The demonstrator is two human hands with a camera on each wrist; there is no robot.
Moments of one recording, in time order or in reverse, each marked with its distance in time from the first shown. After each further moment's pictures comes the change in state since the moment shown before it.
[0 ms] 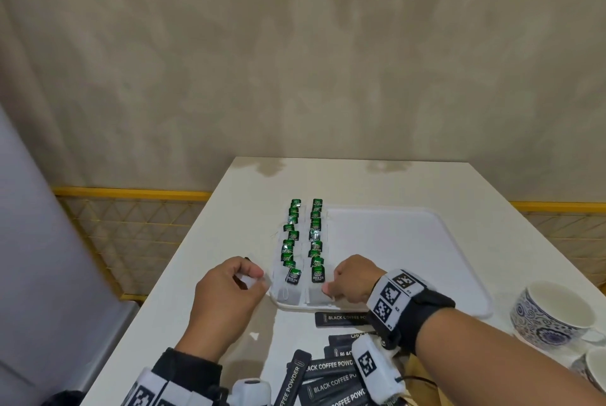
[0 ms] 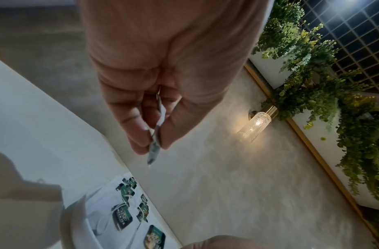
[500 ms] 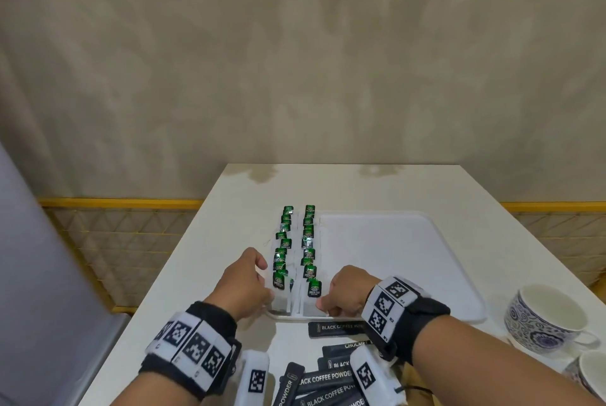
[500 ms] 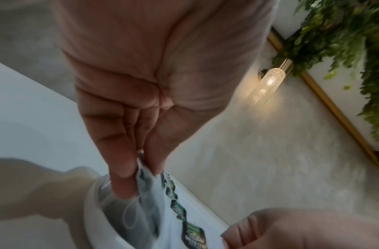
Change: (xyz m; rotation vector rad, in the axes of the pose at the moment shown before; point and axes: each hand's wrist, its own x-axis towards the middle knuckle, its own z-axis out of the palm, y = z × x) left_hand 0.055 0.001 0.030 0.197 -0.392 -0.162; right_hand -0.006 0.001 -0.003 0.015 -0.053 -0.009
